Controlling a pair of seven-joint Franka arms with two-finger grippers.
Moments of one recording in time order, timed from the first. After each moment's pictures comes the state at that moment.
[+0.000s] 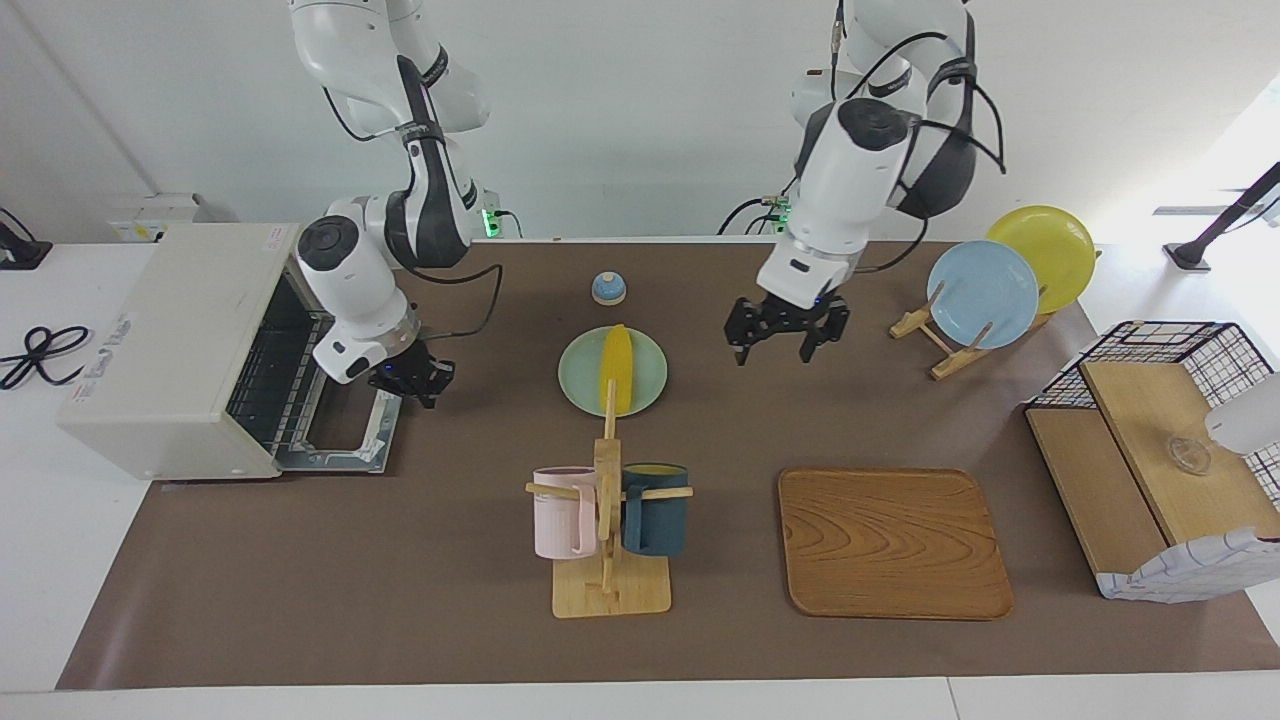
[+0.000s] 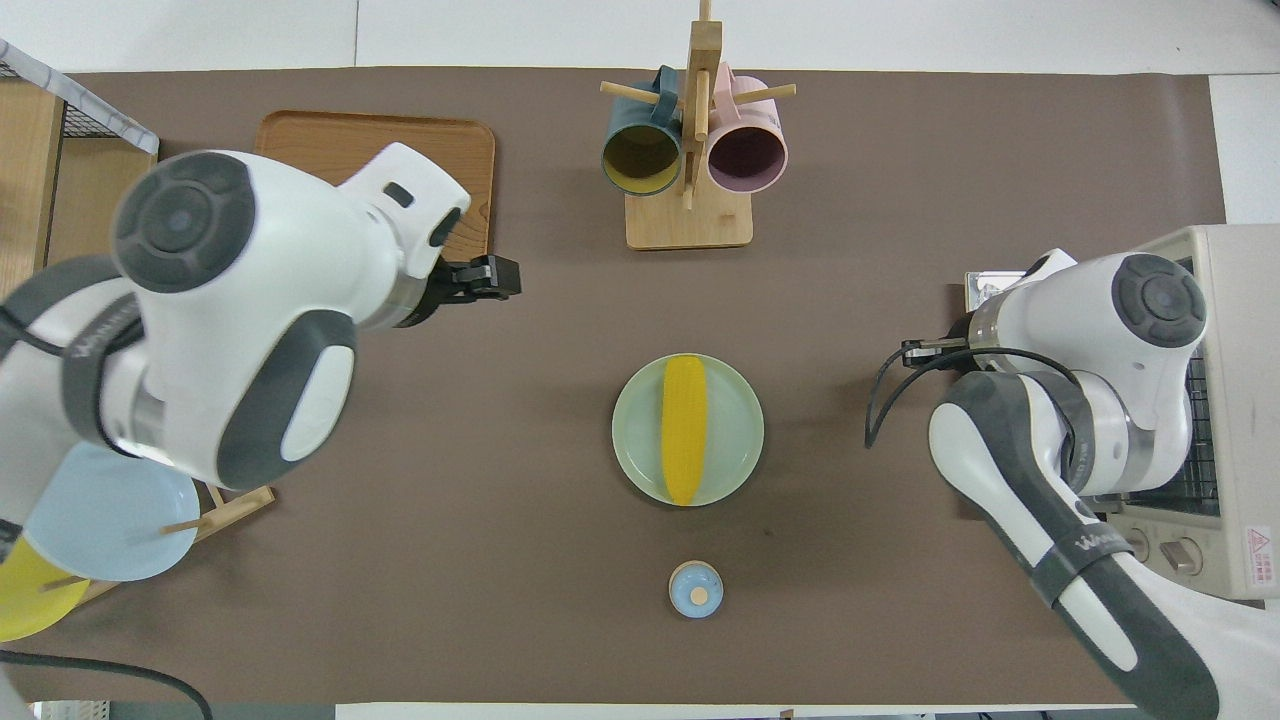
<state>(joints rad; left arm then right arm) -0.38 0.08 -0.03 -1.79 -0.07 2.02 -0.41 0.12 0.11 0.01 -2.19 0.08 2.30 0.08</state>
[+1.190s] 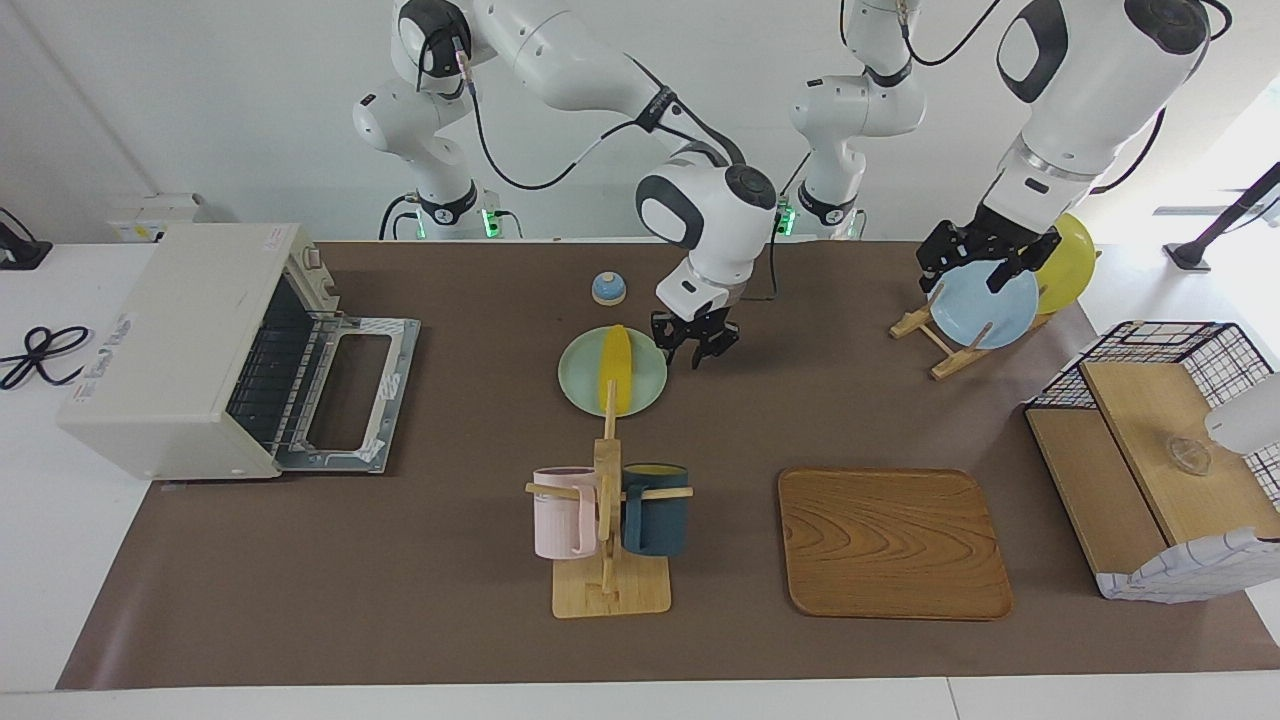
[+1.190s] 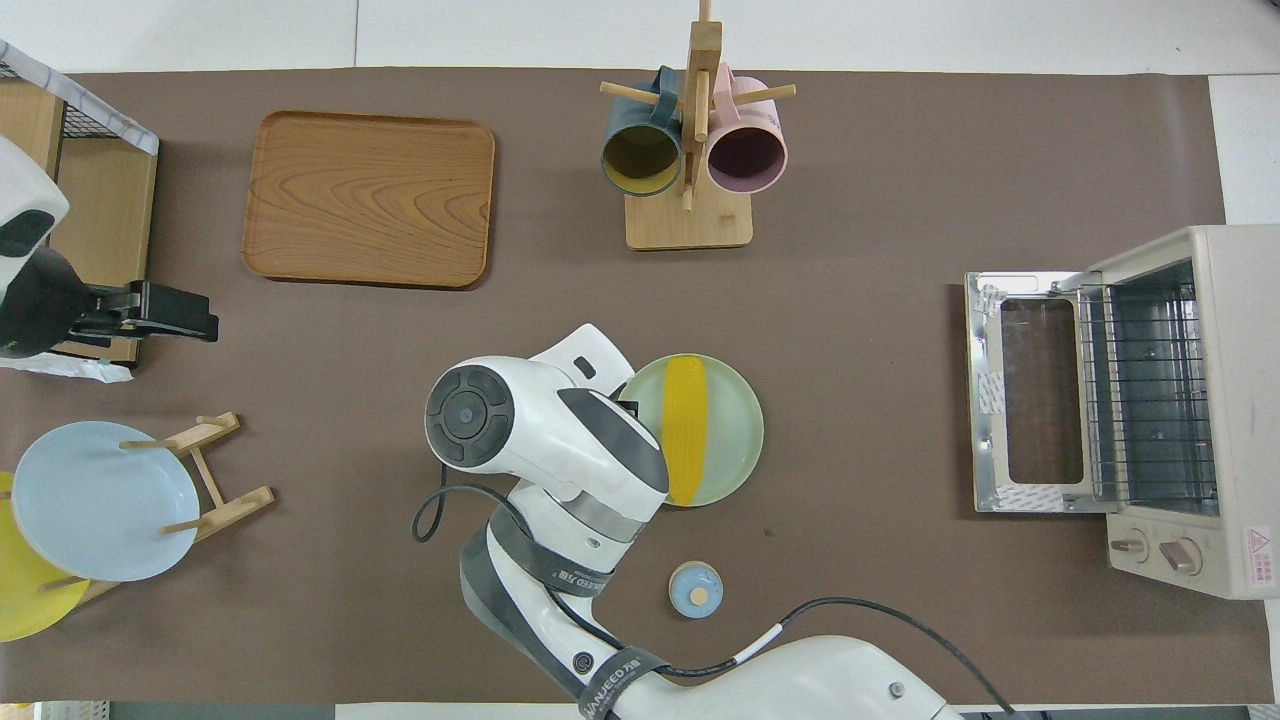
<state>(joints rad) -0.08 -0.09 -0.03 -1.75 -0.07 1.67 -0.06 0.79 0.53 0.01 -1.56 -0.19 2.00 0.97</state>
